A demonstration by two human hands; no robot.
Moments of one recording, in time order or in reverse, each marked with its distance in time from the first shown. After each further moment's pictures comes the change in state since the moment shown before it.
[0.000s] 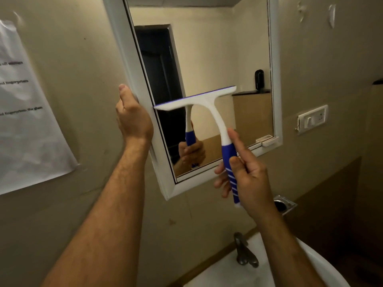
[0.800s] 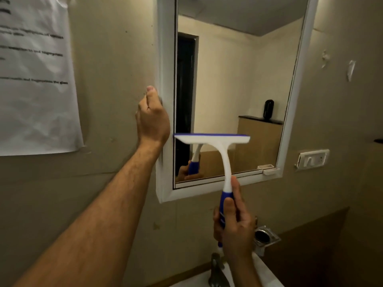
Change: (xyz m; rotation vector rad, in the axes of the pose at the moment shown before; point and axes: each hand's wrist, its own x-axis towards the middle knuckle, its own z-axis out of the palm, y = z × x) left_hand -0.007 -0.001 -0.007 -0.061 -0.006 0.059; right_hand -0.036 0.031 0.012 0.016 0.097 0.088
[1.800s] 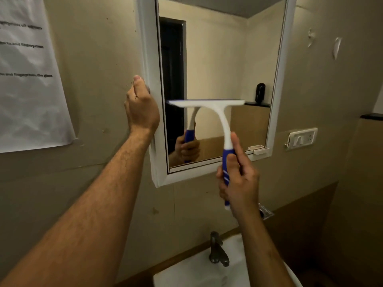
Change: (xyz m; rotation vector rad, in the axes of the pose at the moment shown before) left_hand -0.009 0.010 -0.002 0.093 -0.014 -0.028; right_hand 0.025 -0.046 -0.008 -0.041 -0.023 -0.016
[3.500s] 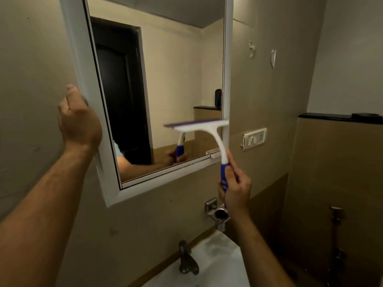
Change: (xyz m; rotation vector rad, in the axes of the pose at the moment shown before) left_hand 0.023 -0.032 0.010 0.338 0.062 0.001; right_hand 0.017 0.044 -0.090 -0.169 0.339 0.011
